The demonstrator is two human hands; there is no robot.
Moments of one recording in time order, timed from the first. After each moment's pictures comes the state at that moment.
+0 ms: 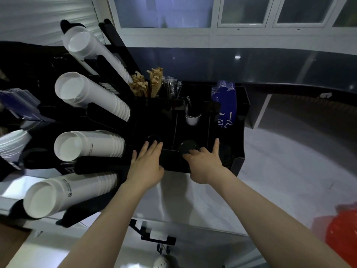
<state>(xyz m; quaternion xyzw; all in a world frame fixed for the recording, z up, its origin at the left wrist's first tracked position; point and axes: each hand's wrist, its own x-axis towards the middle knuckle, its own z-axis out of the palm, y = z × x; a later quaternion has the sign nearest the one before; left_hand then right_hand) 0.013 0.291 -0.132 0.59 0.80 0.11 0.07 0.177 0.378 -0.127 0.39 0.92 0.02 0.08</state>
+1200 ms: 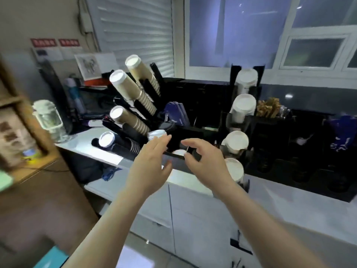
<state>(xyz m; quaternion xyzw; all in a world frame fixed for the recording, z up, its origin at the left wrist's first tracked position) -0.210 -0.020 -0.021 0.57 0.74 0.34 -0.11 -0.080 0.085 -0.018 0.22 0.85 -0.30 -0.37</state>
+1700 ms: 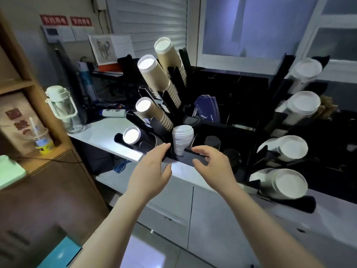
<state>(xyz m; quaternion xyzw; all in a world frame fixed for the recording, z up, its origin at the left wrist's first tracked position) -0.330 -0.048 -0.068 0.52 0.79 0.33 -0.04 -0.196 0.087 -0.072 0.29 0.83 -0.35 -0.32</state>
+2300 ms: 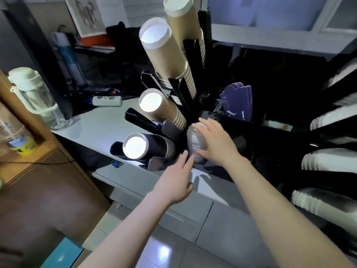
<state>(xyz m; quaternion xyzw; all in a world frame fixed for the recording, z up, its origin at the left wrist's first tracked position) -0.426 0.053 -0.155 0.61 0.78 0.11 0.11 -0.342 0.210 -0.113 0.26 0.96 -0.06 -0.14</state>
